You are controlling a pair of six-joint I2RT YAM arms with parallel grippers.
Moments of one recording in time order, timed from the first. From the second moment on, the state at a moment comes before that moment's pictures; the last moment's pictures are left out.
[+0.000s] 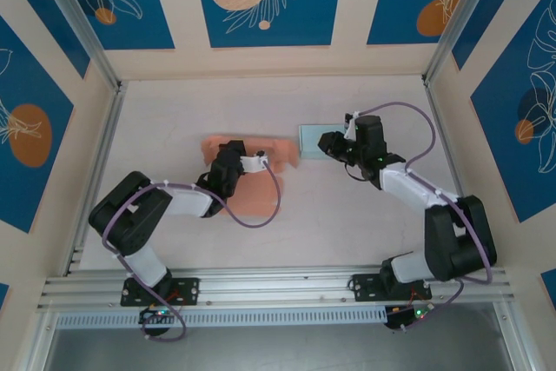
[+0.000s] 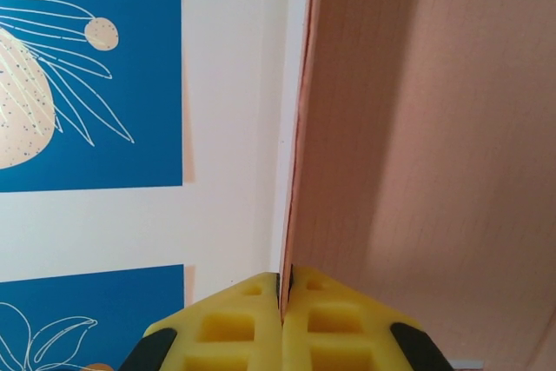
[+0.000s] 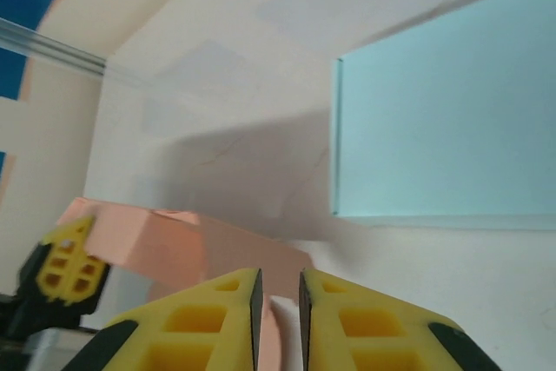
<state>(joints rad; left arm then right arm) -0.66 1.68 0.63 0.76 -0.47 1.29 0.27 1.44 0.79 0.03 -0.38 0.70</state>
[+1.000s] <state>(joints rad) -0.66 1.72 0.64 0.77 -0.46 1.29 0.45 1.79 0.93 0.14 -0.54 0.60</state>
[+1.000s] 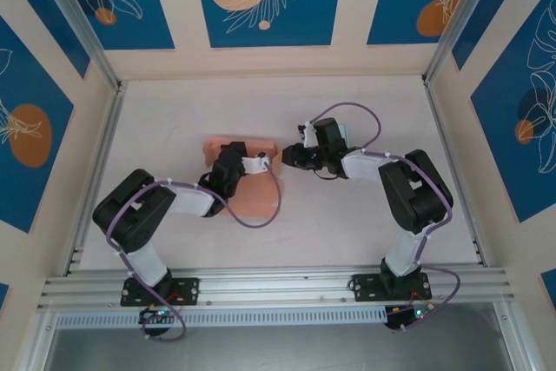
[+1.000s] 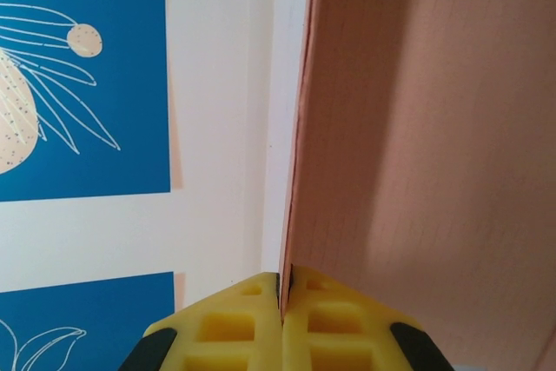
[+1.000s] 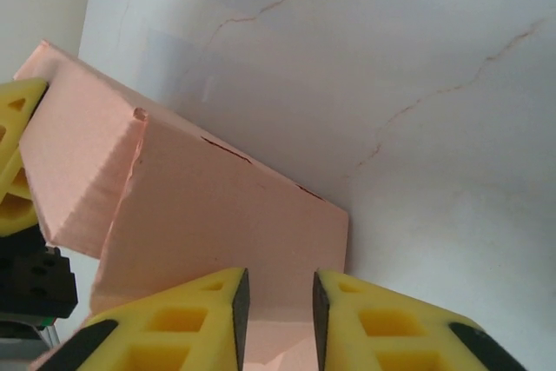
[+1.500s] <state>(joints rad) -0.65 1.72 0.64 0.75 -0.43 1.29 0.50 1.81 0.87 0.30 -0.54 0.57</state>
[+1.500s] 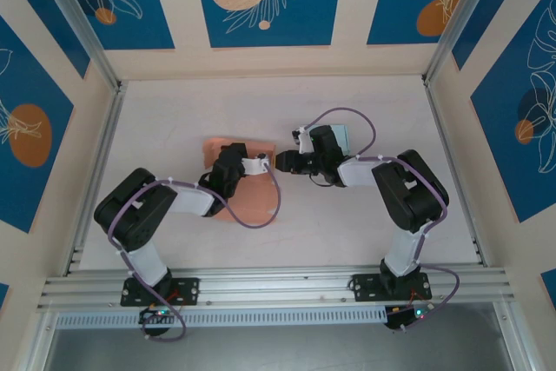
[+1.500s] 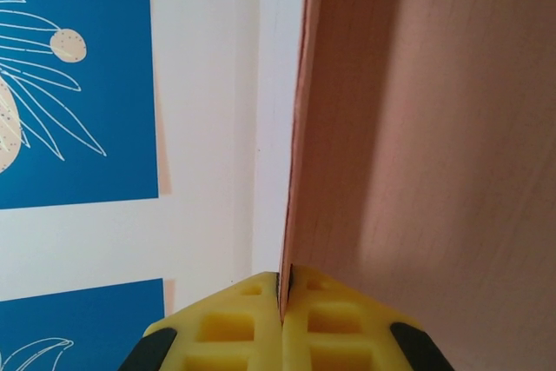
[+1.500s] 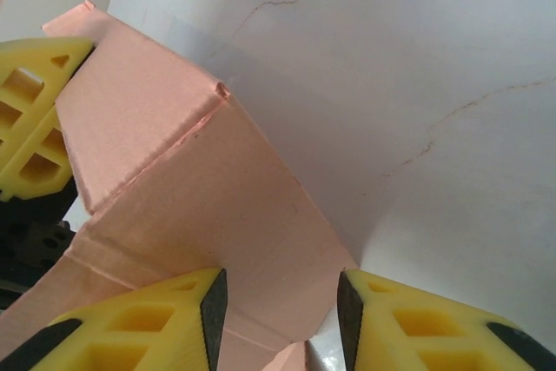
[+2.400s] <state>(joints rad) -0.62 1.67 0.64 0.66 -0.36 1.25 0.54 1.74 0.74 0.39 -0.51 0.58</state>
